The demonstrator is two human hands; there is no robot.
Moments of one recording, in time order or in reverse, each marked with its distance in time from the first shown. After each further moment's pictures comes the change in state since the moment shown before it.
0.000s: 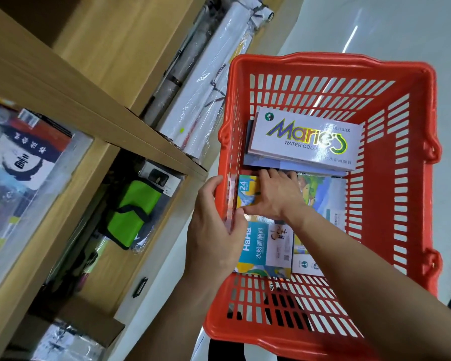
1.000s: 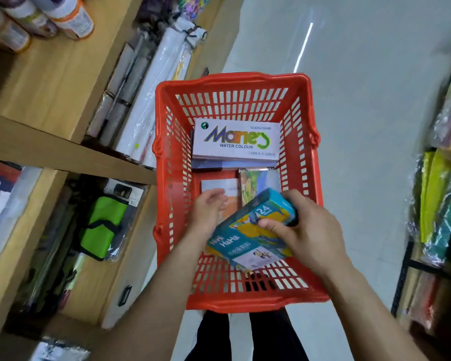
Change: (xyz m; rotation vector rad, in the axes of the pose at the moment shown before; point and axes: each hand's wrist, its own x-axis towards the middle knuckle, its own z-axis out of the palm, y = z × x) left_hand 0.020 0.028 0.096 -0.377 -0.347 -0.510; right_hand -0.216 0.074 -0.106 0.509 0.354 0.197
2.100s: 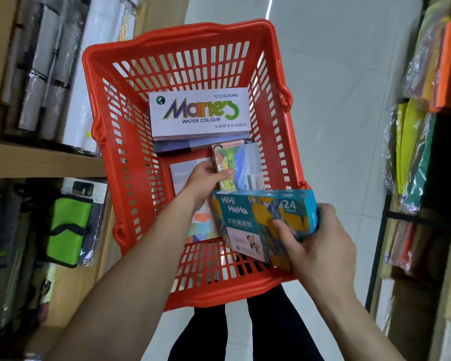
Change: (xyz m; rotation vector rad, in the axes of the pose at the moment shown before) left_hand 0.075 -0.027 0.052 0.040 -0.283 -0.093; right_hand -0.072 0.024 0.023 -0.011 0.257 0.513
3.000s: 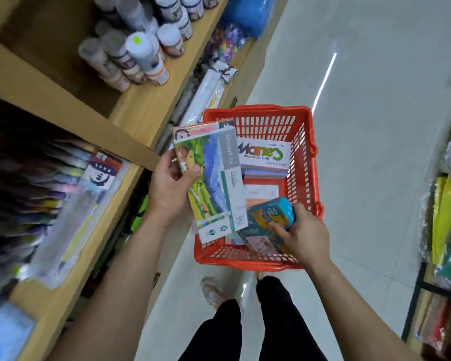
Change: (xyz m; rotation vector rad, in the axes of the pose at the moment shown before) left_hand -0.272 0.138 -0.109 -0.029 0.448 0.599; right_hand 0.012 -0.046 -0.015 -0.062 -0.119 -0.503
